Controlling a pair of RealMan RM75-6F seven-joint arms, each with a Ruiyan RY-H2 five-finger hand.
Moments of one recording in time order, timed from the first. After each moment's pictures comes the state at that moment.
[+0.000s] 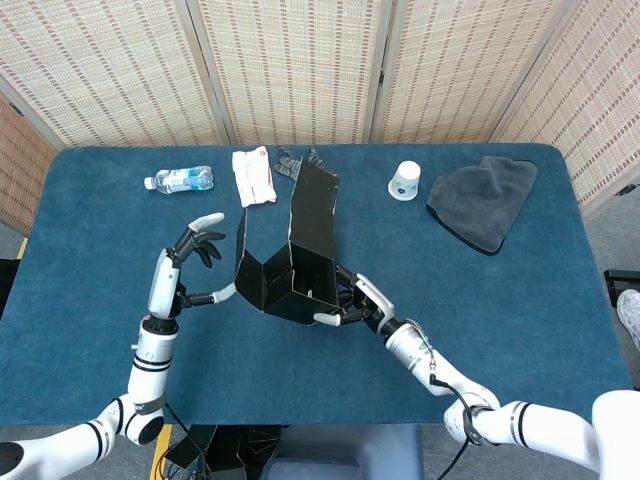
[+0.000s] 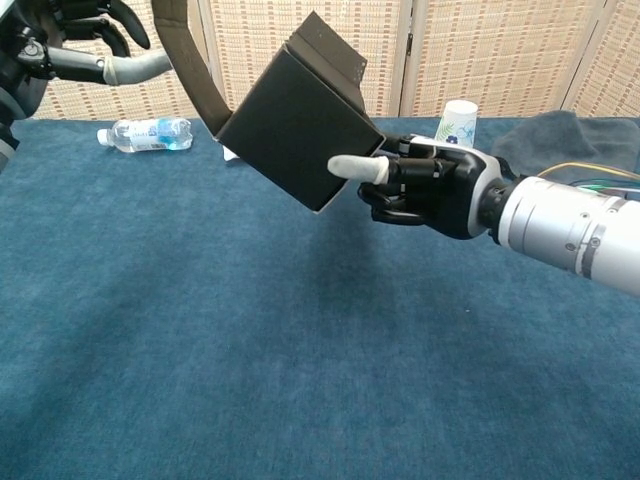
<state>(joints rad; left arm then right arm) -0.61 -1.75 -0.29 -1.16 1.59 1.58 -0.66 0.71 -1.62 0.24 -1.44 -1.40 0.80 1.29</state>
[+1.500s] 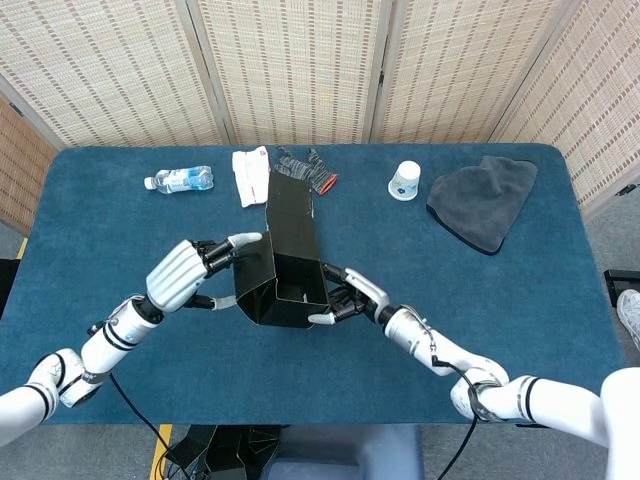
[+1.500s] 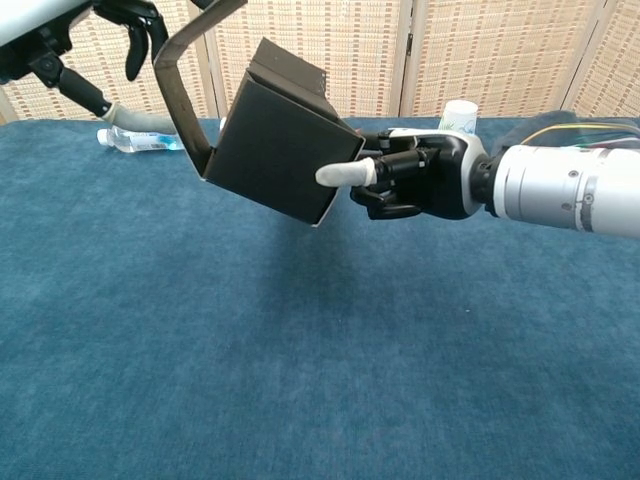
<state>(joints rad) -0.77 -1.48 -0.09 -1.02 1.83 1.51 -0.57 0.83 -1.51 0.22 -1.44 -1.44 0.64 1.32</state>
